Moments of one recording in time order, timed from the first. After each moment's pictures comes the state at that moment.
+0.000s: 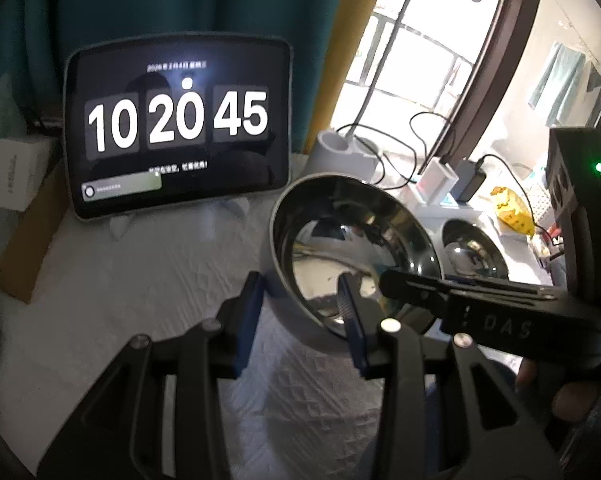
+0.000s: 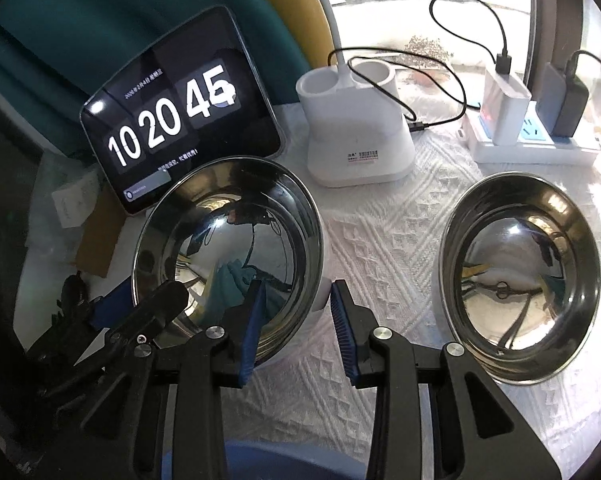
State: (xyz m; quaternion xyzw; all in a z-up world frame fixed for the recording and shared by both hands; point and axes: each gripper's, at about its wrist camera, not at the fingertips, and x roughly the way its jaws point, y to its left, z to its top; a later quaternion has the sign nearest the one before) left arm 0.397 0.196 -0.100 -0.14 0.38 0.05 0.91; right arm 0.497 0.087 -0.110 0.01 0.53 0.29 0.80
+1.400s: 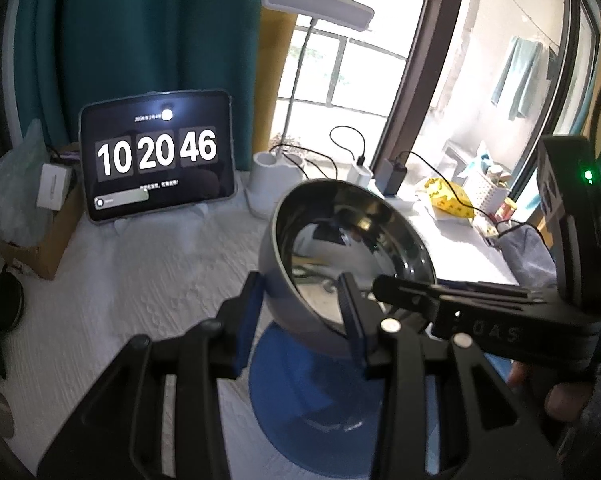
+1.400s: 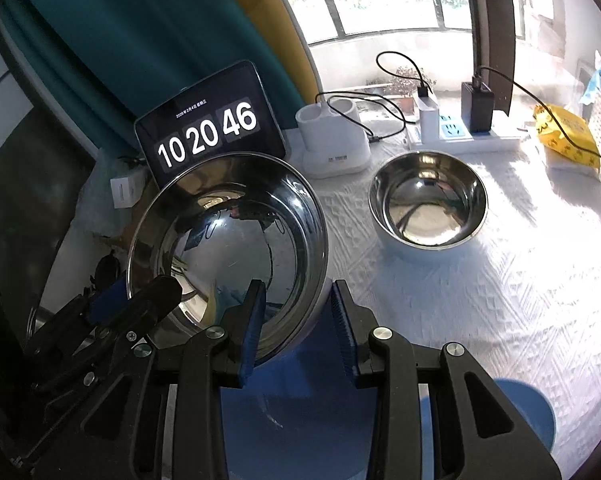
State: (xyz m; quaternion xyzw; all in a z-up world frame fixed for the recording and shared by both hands) left arm 0.306 0.123 -0.044 -0.11 0.34 0.02 0.93; right arm 0.400 0.008 -0.051 0.03 0.49 0.28 0.83
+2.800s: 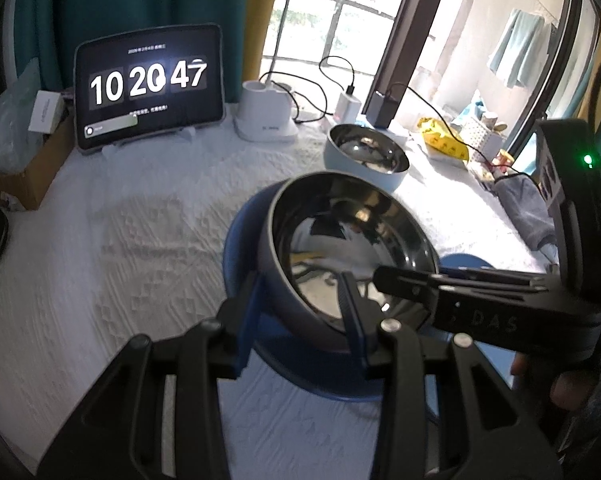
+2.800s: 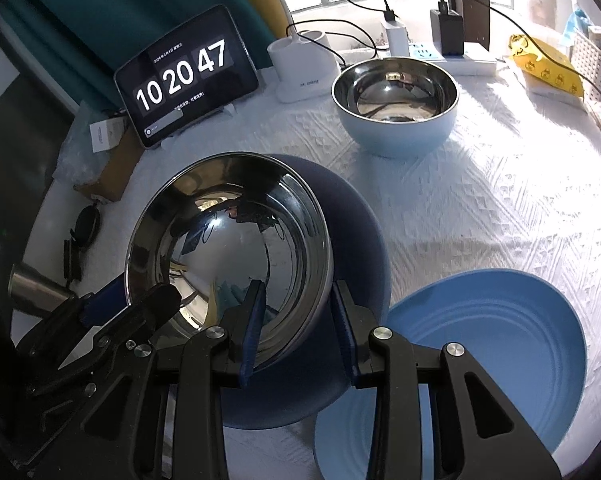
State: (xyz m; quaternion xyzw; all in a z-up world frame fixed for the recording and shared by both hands) left arm 0.273 0.096 -0.095 -0.12 0.41 0.01 0.91; right arm 0.353 -0.013 -0.098 0.02 0.54 0.26 0.80
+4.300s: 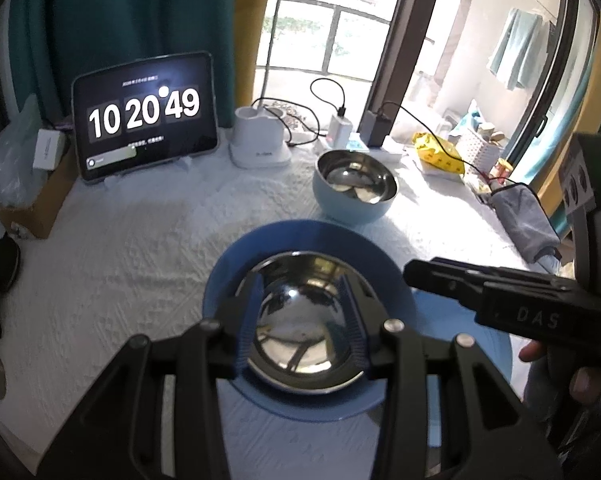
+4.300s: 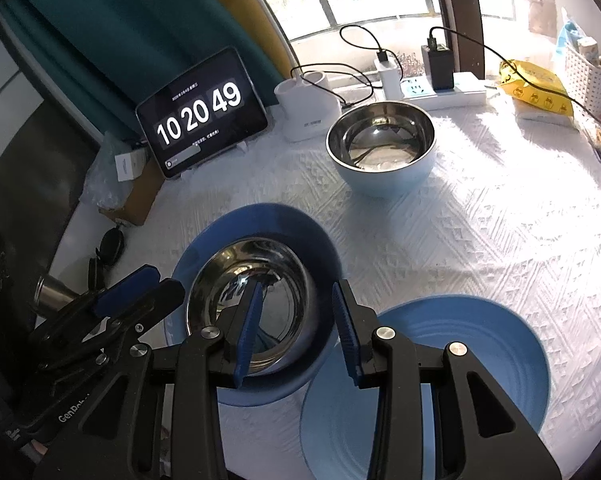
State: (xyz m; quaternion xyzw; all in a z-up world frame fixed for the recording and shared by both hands) left arm 0.288 0.082 -0.057 -0.10 0.40 0.02 0.91; right arm 0.355 -0.047 -0.054 0.05 0.50 0.28 0.82
